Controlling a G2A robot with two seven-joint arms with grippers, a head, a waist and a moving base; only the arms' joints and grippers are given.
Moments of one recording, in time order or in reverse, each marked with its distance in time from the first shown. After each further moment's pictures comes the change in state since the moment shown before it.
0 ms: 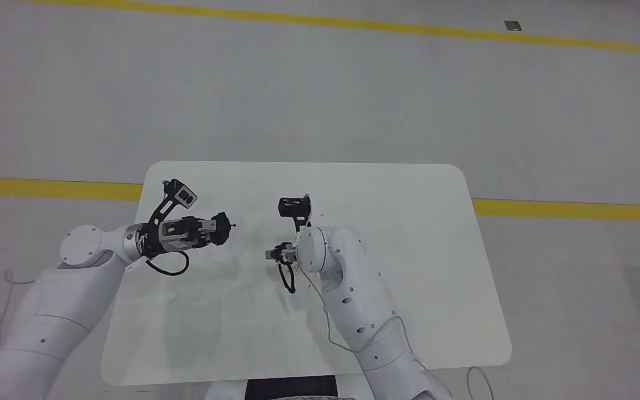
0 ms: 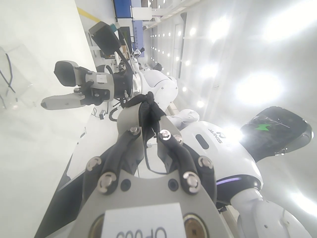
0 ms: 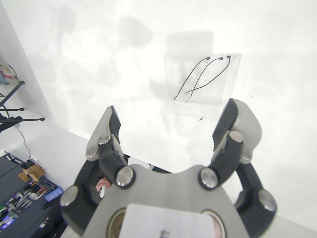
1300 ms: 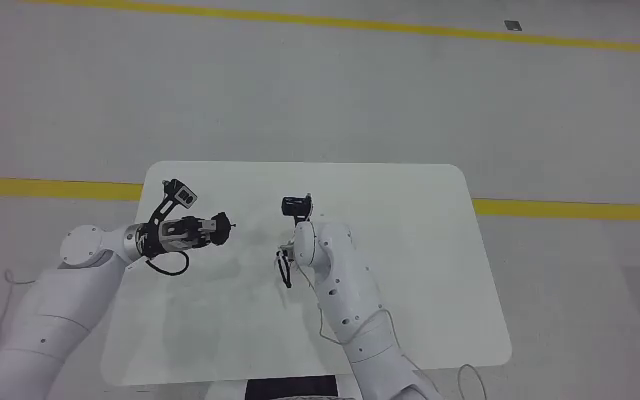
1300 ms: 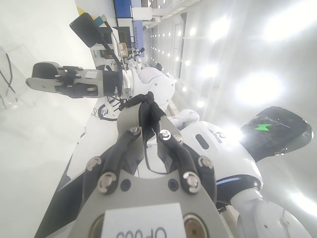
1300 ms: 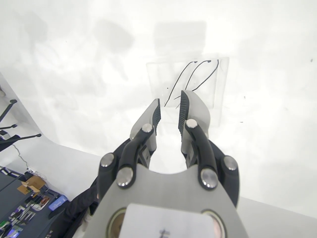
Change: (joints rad) left arm 0.000 0.000 0.000 0.000 0.000 0.000 0.000; right arm 0.032 -0.090 0.070 0.122 -0.153 0.007 0.025
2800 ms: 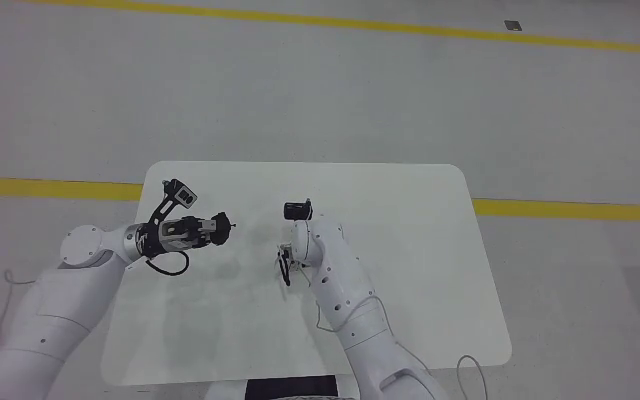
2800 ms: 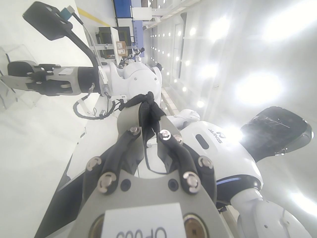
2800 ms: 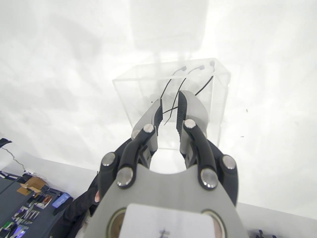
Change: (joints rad) left arm 0.000 0.000 0.000 0.000 0.000 0.000 0.000; right arm 0.074 -0.027 0.043 0.220 -0.013 0.000 -0.073
